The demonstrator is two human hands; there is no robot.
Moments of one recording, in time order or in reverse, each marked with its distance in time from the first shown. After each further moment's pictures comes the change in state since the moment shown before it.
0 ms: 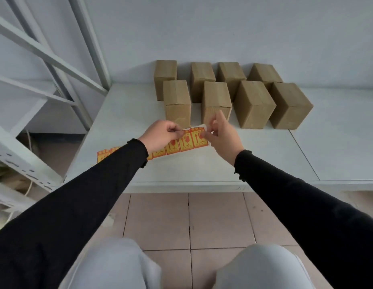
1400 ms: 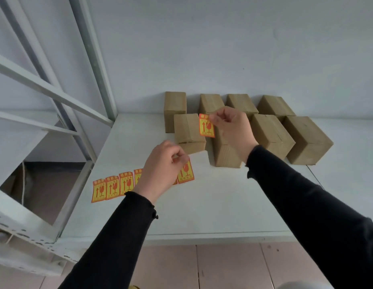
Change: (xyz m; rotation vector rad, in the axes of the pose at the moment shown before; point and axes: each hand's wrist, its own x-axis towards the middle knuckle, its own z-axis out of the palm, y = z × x) left_hand -0.002 0.003 -0.031 0.075 0.326 0.153; right_hand 0.105 -0.055 -0.015 0.267 0.185 -0.051
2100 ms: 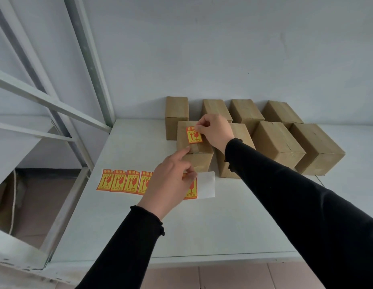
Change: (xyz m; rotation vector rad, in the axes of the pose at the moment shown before) left_hand 0.018 -0.008 0.012 0.182 -0.096 0.102; right_hand 0.067 0.034 0.057 -0.376 -0.114 0.079
